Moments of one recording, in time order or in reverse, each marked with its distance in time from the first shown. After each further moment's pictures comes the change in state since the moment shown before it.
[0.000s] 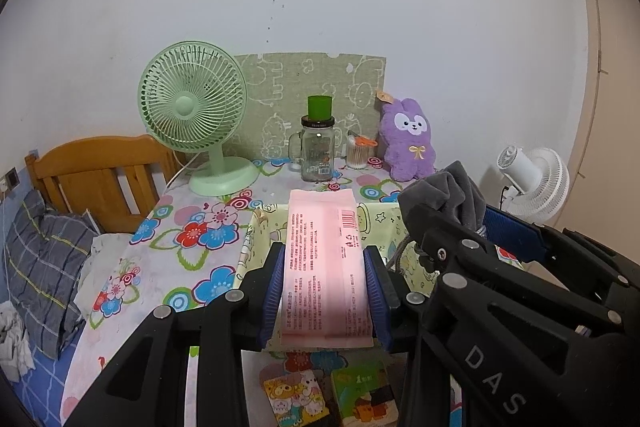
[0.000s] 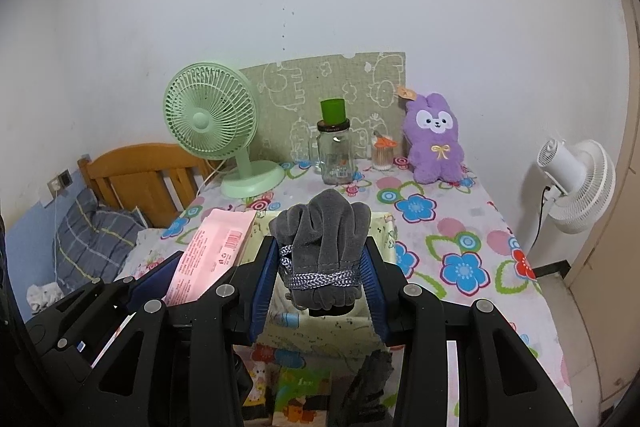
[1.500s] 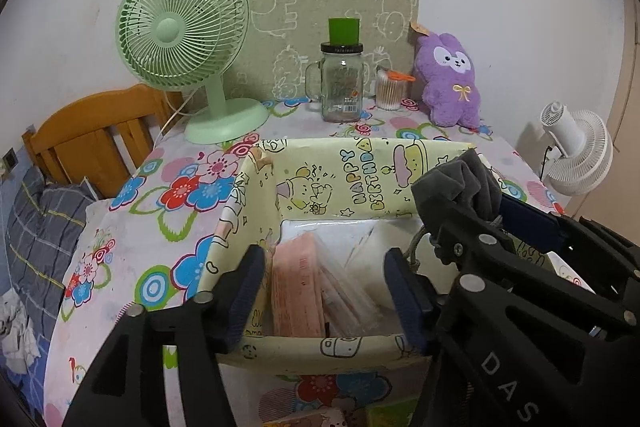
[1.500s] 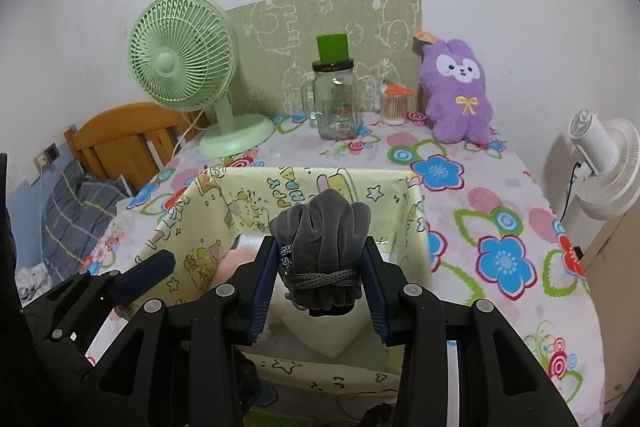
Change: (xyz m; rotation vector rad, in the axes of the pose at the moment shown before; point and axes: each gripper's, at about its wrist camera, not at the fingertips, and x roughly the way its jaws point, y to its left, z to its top) left arm 0.104 0.013 -0.024 -0.004 0.177 0.072; right arm 0.113 -0.014 -0.023 -0.013 0.135 0.022
